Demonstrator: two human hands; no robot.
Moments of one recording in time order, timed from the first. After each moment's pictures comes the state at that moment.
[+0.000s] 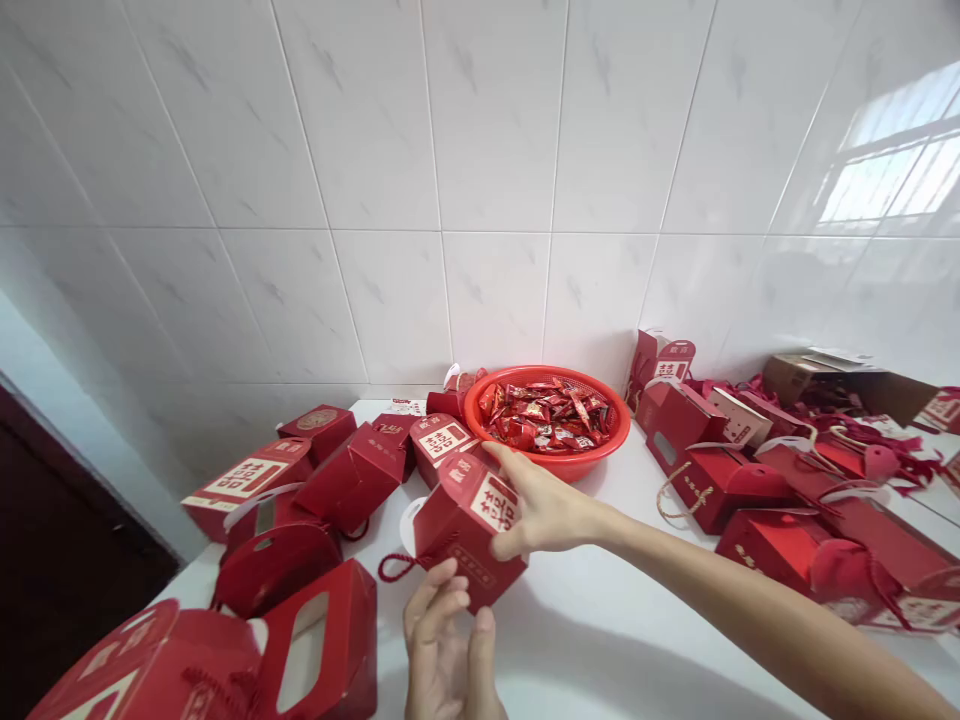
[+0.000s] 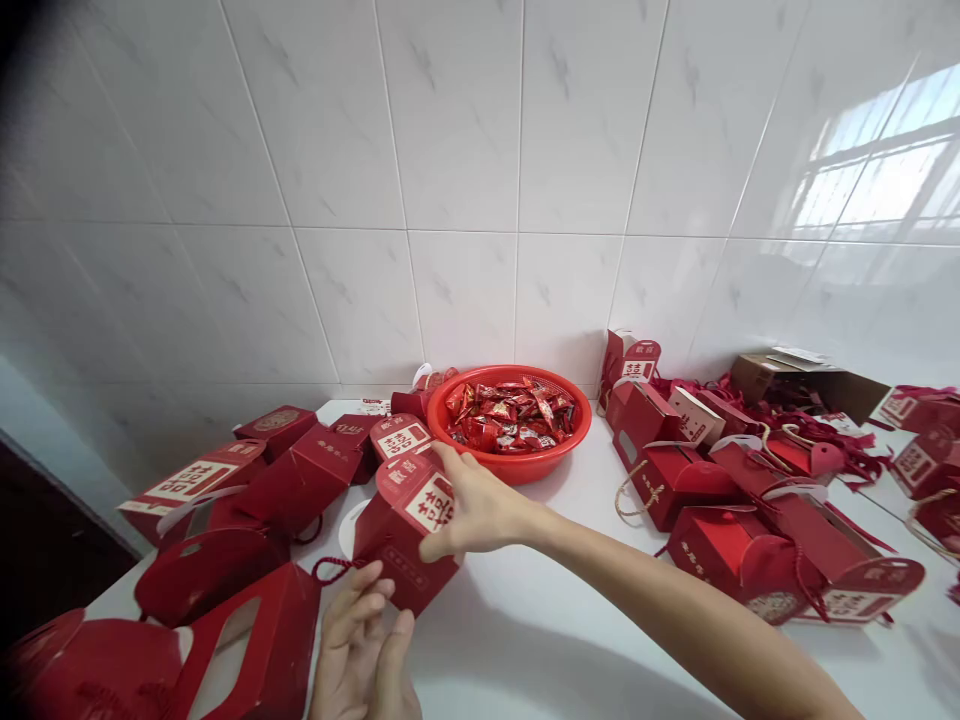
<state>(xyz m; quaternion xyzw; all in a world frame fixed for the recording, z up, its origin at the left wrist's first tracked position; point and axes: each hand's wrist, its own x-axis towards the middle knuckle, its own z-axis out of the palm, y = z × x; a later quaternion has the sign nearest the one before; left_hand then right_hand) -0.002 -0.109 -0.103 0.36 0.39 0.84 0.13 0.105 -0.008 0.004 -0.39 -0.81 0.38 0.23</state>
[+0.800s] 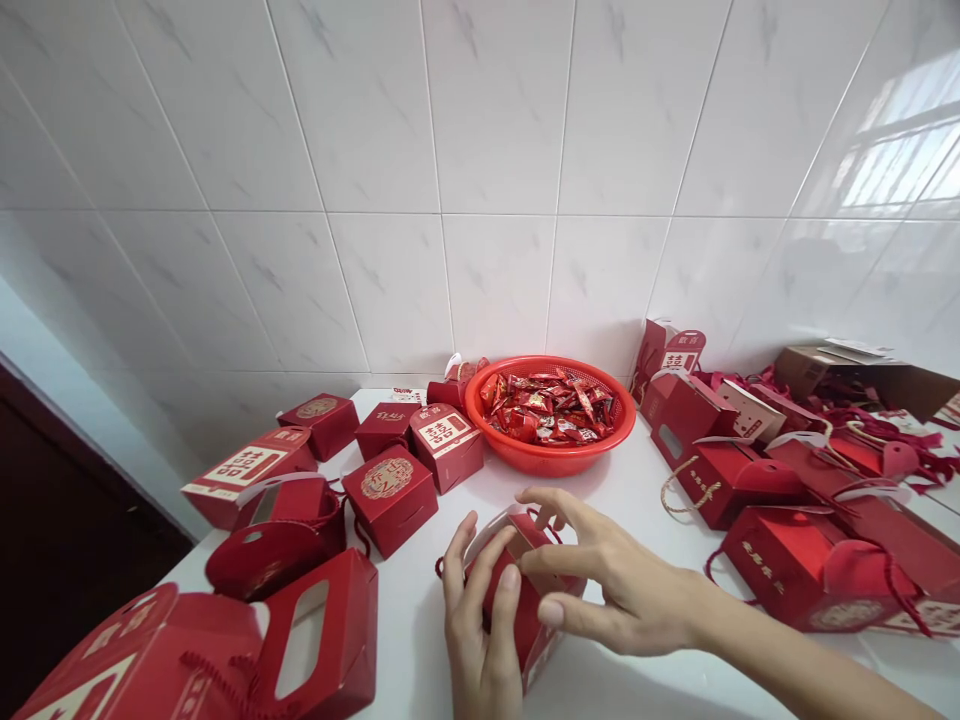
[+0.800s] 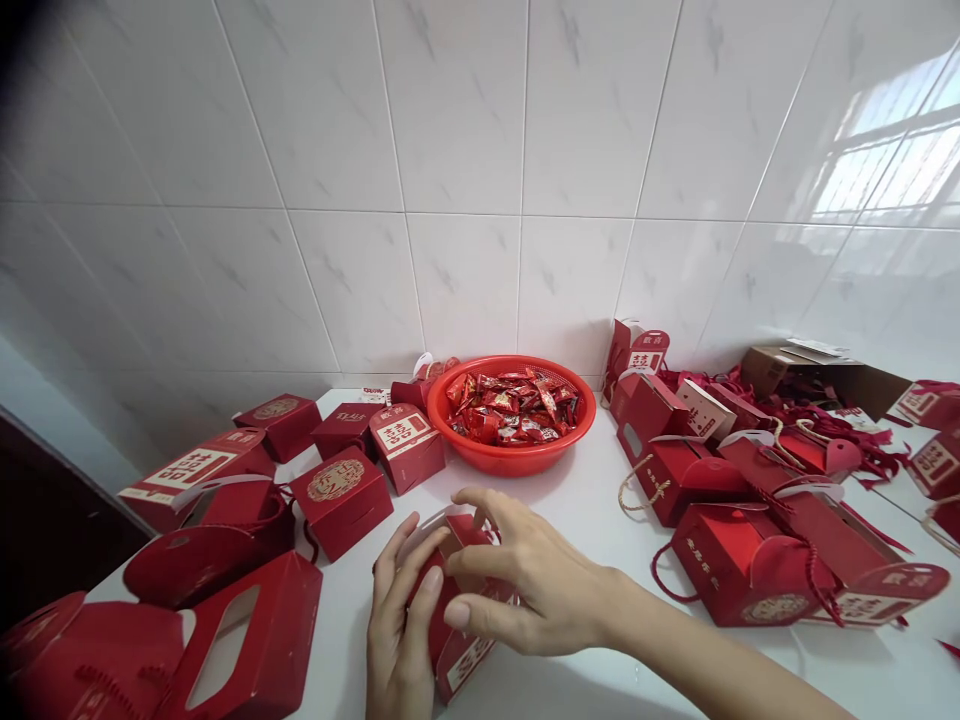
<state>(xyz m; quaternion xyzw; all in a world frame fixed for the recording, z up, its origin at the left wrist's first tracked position) -0.002 -0.113 -0.086 0.47 0.55 0.62 0.30 0.161 -0.066 -0.003 -0.26 -0.91 0.23 0.23</state>
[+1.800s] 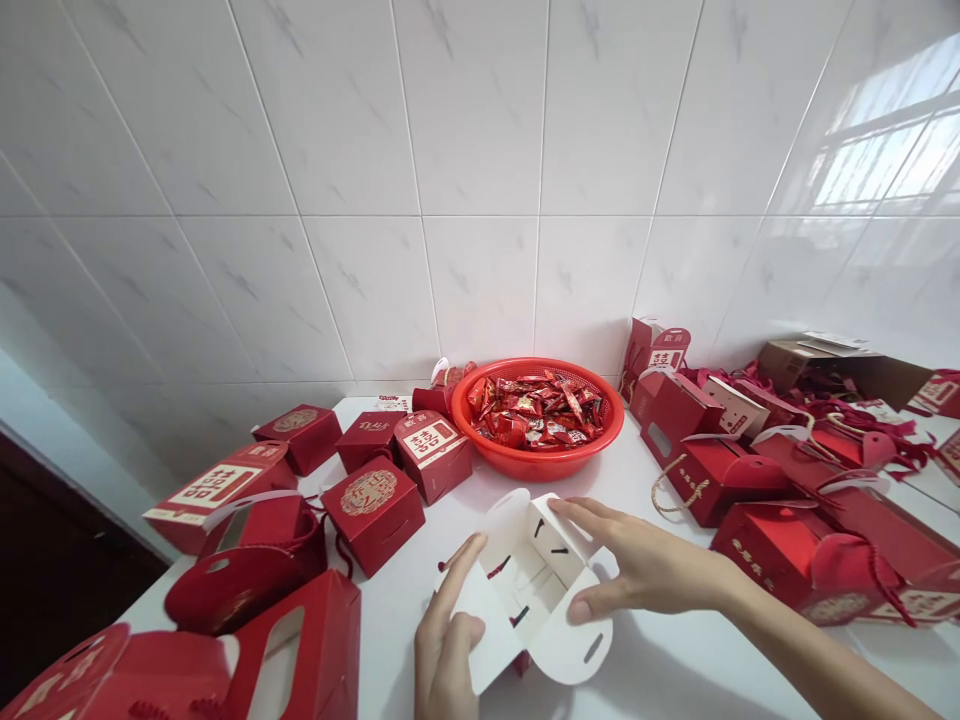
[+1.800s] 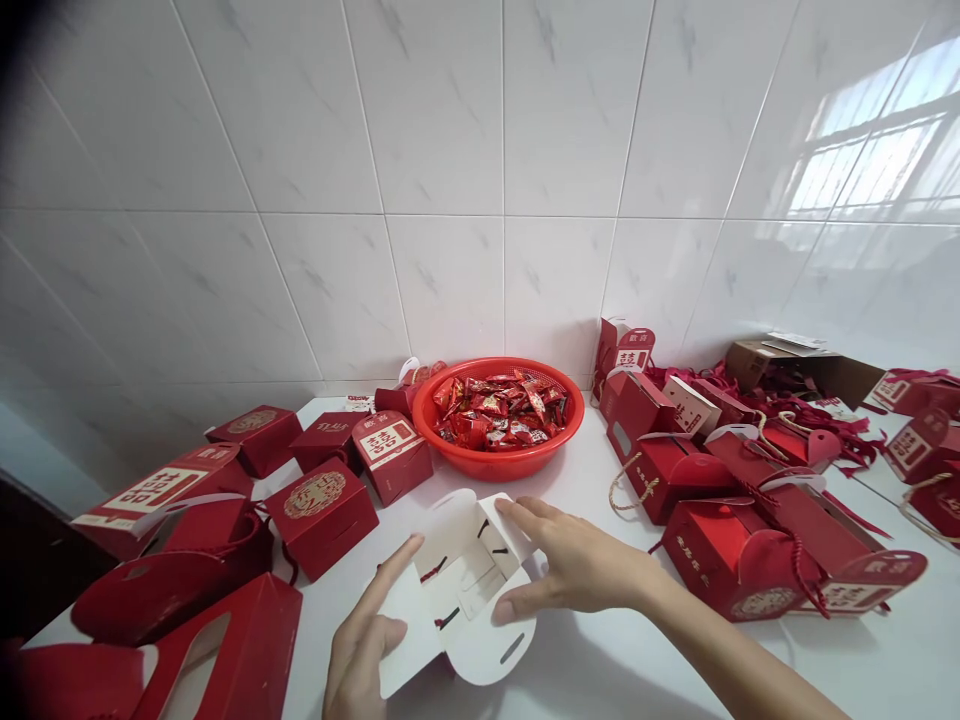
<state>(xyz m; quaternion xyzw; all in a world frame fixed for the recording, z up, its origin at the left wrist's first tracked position) -0.024 -0.104 -0.090 0.42 0.55 0.59 0.42 0.205 -0.044 -0.019 -0.44 -0.84 0.31 0.10</state>
